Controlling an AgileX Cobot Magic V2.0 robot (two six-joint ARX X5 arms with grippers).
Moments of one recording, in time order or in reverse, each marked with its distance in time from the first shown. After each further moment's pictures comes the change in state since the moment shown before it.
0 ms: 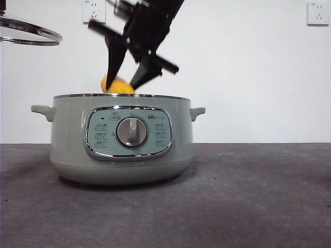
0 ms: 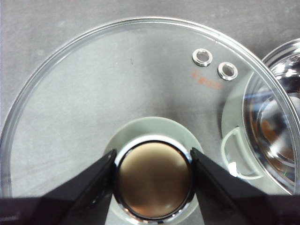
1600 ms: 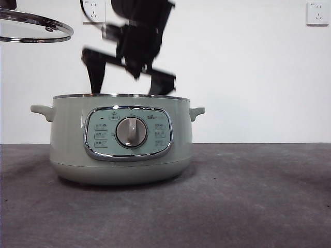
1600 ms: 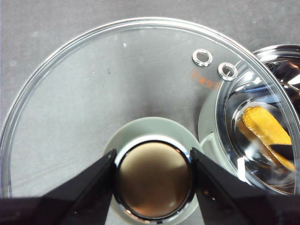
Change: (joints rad) left arm 0.001 -0.001 -0.001 0.022 0.088 0.000; right arm 0.034 0.126 0.230 -0.232 0.122 -0.084
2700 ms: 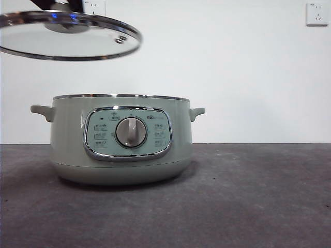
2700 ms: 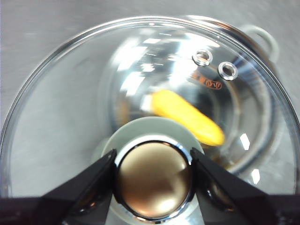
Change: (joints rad) left arm -0.332 0.099 -0.001 -0.006 0.048 -0.027; right arm 0.108 -0.831 -0.196 -0.331 0.239 -0.054
